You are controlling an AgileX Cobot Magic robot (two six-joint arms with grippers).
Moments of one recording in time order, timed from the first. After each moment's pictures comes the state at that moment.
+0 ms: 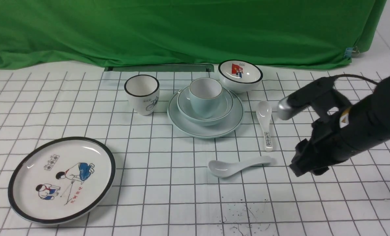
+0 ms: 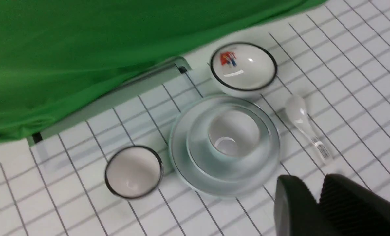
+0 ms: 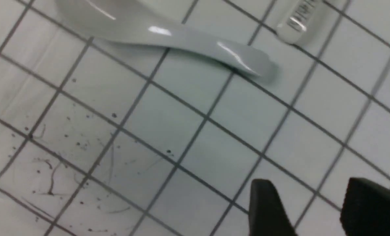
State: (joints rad) right arm 0.44 1.56 -1.05 0.11 0.65 -0.33; left arm -0.36 1.65 -2.03 -0.16 1.20 0.16
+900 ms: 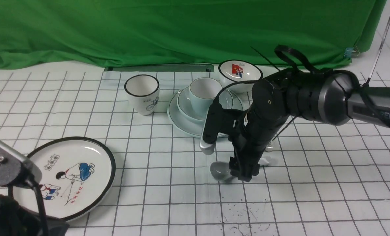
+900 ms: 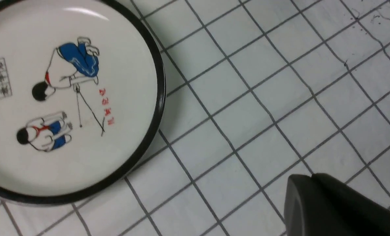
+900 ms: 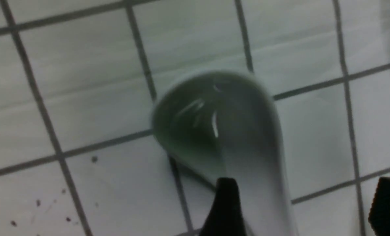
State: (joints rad) right arm 0.57 2.04 -1.44 0.10 0.68 -0.88; left arm -0.36 0.70 -0.61 -0.20 0.85 0.26
